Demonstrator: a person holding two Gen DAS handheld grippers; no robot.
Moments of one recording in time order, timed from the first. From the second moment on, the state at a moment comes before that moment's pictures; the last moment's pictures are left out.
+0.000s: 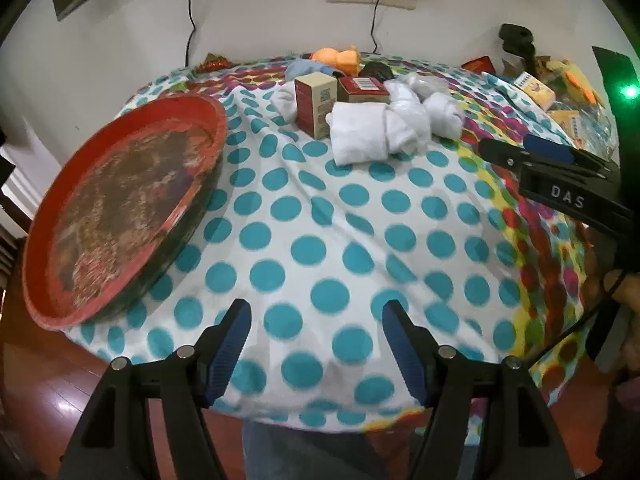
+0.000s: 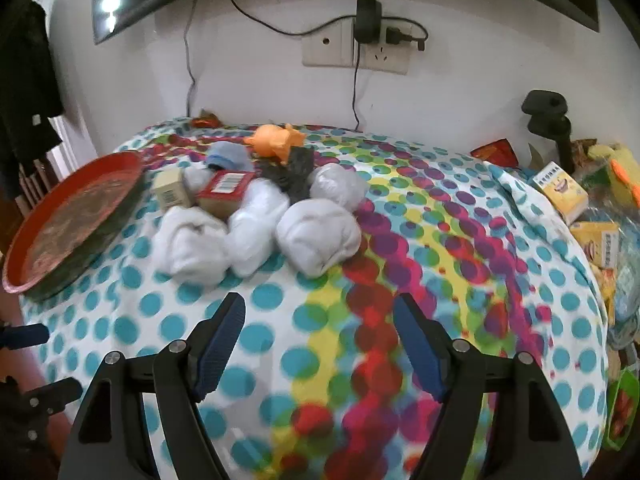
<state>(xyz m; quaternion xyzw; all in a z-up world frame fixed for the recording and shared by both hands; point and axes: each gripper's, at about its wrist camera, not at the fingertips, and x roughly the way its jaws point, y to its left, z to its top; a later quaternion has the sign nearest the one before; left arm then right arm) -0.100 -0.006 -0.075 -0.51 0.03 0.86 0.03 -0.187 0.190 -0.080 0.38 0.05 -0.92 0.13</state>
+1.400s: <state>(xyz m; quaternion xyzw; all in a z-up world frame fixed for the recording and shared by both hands) -0.229 0.031 -0.048 -0.51 -0.02 0.85 0.09 -0.236 0.227 -0.108 0.42 0.01 -0.89 0.15</state>
